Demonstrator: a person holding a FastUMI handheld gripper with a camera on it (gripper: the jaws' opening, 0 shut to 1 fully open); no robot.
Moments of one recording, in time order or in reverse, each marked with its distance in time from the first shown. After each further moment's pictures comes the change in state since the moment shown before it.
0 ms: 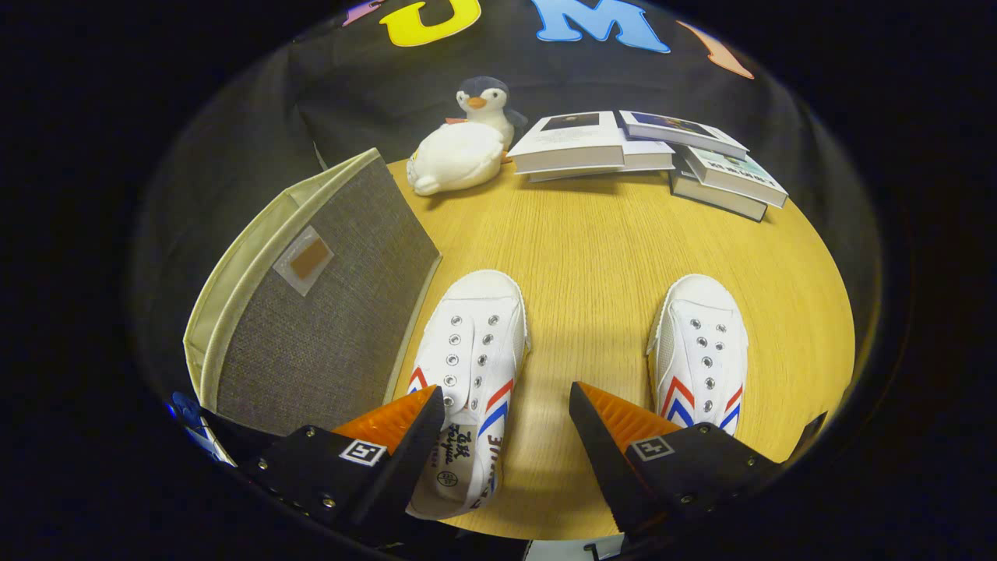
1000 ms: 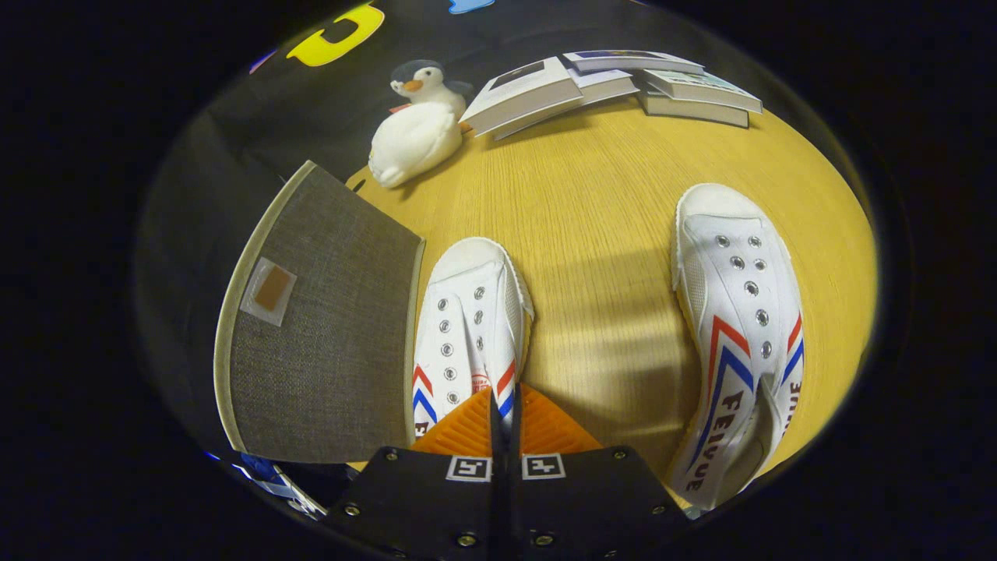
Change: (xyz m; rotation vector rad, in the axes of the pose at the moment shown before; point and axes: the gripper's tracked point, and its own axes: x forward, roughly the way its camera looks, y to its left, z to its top) arm 0.015 0.013 -0.012 0.296 0.086 0.094
